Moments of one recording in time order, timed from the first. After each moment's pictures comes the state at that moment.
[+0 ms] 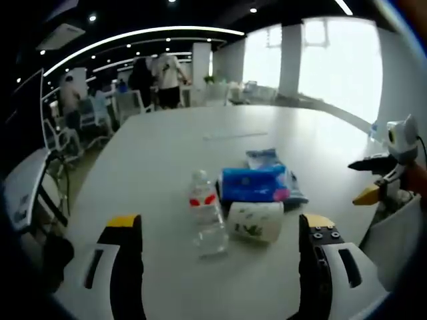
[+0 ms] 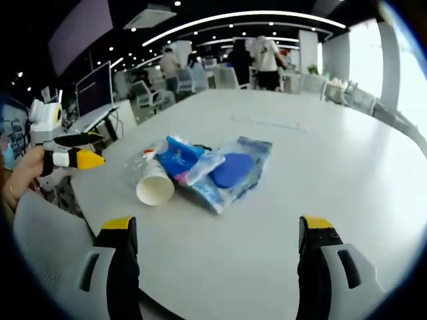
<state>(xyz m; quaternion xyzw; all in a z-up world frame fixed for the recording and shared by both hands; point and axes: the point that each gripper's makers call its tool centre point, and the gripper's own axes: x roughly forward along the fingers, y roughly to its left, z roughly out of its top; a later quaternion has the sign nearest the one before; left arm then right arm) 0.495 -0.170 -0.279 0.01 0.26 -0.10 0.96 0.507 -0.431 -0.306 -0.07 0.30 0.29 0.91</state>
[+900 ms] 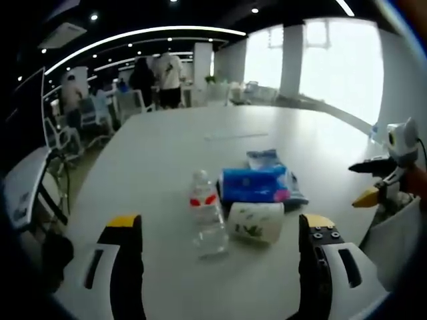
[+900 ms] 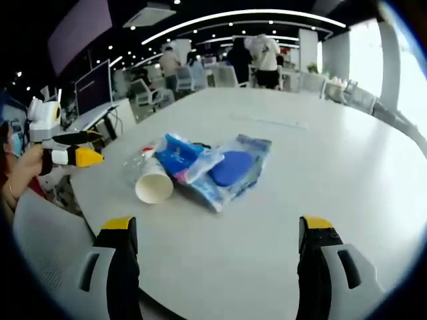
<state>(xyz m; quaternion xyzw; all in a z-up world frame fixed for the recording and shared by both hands) 0.495 -0.166 -0.278 0.00 0.26 -0.10 0.96 0.506 -0.430 -0.307 -0.06 0.31 0.29 0.90</state>
